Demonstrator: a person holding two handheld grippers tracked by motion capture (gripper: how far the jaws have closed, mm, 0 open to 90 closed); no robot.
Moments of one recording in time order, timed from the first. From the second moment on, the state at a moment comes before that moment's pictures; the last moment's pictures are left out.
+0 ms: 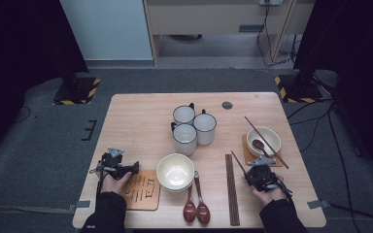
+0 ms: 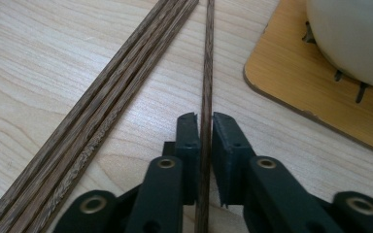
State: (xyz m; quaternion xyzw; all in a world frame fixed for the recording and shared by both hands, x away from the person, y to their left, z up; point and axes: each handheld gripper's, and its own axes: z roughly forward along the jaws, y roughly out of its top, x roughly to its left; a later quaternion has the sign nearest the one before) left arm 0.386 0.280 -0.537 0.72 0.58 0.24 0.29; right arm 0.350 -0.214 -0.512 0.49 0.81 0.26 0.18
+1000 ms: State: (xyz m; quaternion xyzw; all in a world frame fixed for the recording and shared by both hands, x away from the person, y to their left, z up) left arm 0.386 0.280 -0.537 0.72 0.58 0.24 0.29; right arm 0.329 -0.226 -0.511 0.51 0.81 0.26 0.16
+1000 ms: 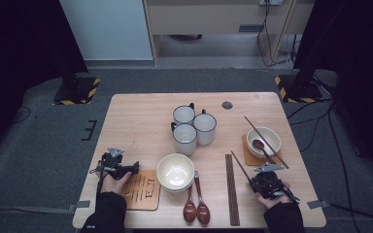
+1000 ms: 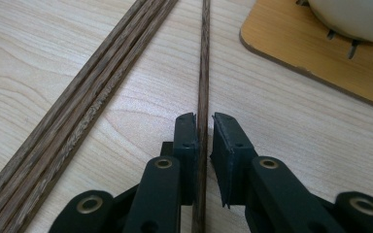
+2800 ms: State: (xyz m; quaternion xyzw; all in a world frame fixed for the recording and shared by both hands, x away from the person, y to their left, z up) left arm 0.386 0.280 -0.537 0.72 0.58 0.24 0.29; right arm 0.327 -0.237 -0.456 0.49 0.77 0.37 0.18
